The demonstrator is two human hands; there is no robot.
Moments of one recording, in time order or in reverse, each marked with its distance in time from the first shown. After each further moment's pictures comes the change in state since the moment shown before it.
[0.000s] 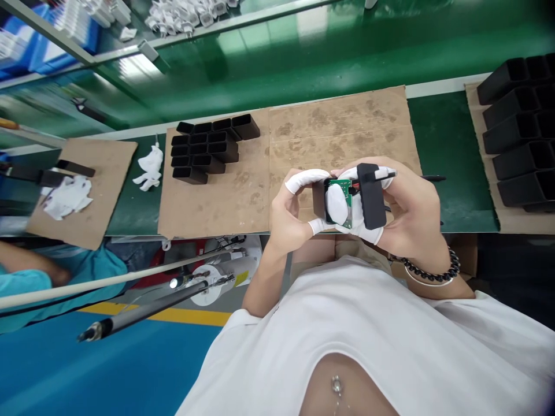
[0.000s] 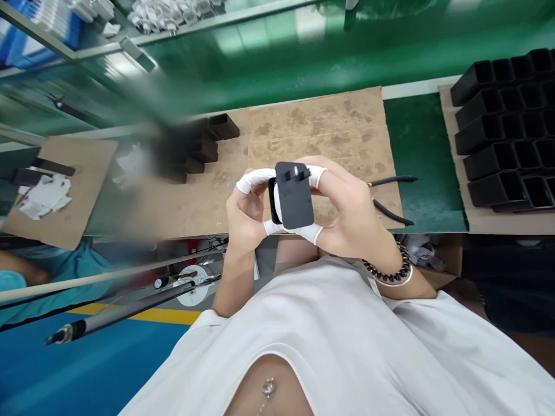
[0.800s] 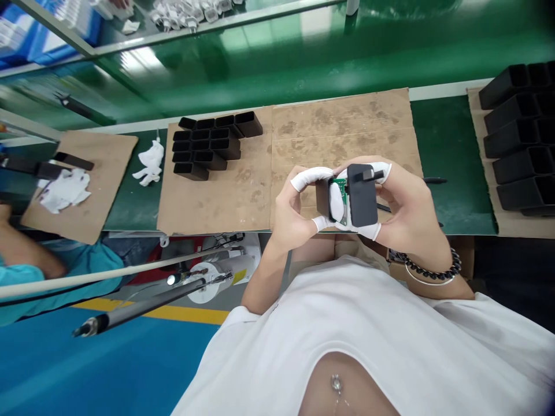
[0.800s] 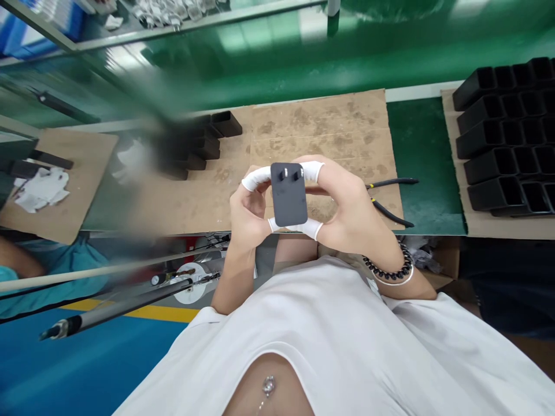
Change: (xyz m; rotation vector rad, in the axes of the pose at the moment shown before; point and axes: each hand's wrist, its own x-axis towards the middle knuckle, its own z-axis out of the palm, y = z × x) left_hand 0.002 0.006 -0.002 0.064 -0.012 -0.041; right_hand 0.005 -0.002 0.001 0.182 -0.099 0.135
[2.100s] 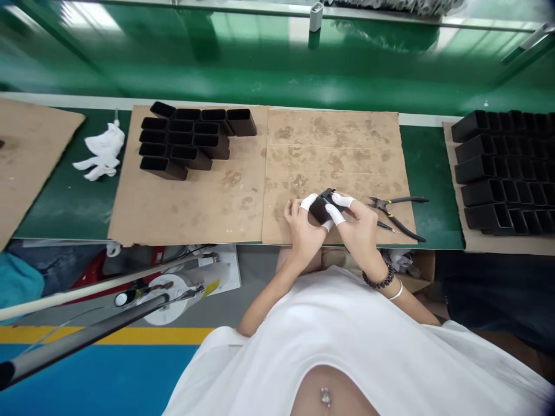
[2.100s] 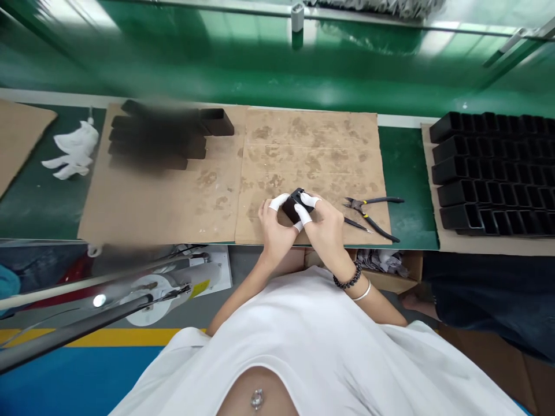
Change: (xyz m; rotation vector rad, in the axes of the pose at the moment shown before) left_hand -0.052 -0.074 0.040 0.642 0.272 -0.282; right_hand -0.031 0.077 0.067 -0.353 0.355 0.371
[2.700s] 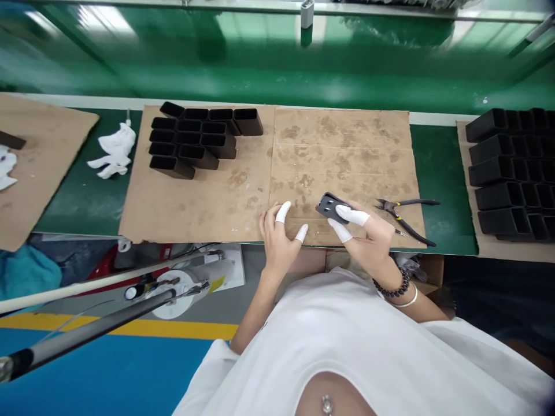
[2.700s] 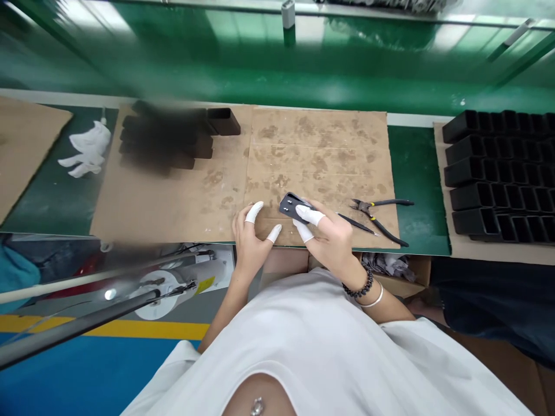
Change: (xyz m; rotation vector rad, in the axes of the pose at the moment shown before) left_hand -0.014 -0.036 -0.069 0.195 -0.090 -0.026; right_hand -0.003 0.009 0.004 -0.033 -0.047 -0.327
